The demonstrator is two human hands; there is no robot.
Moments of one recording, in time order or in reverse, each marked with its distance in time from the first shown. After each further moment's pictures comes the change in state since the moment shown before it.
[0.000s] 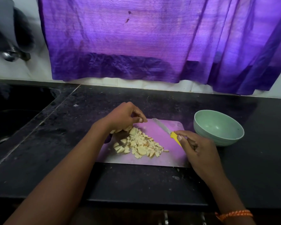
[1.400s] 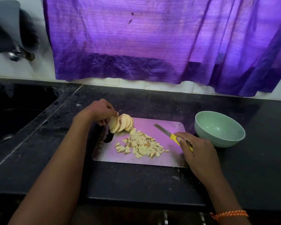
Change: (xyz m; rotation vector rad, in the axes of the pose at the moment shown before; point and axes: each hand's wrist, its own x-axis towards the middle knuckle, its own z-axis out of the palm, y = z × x) left_hand -0.023 -0.040 -0.056 0.071 0.063 -0.556; right_hand 0.003 0.009 0.006 -0.293 -0.021 -0.031
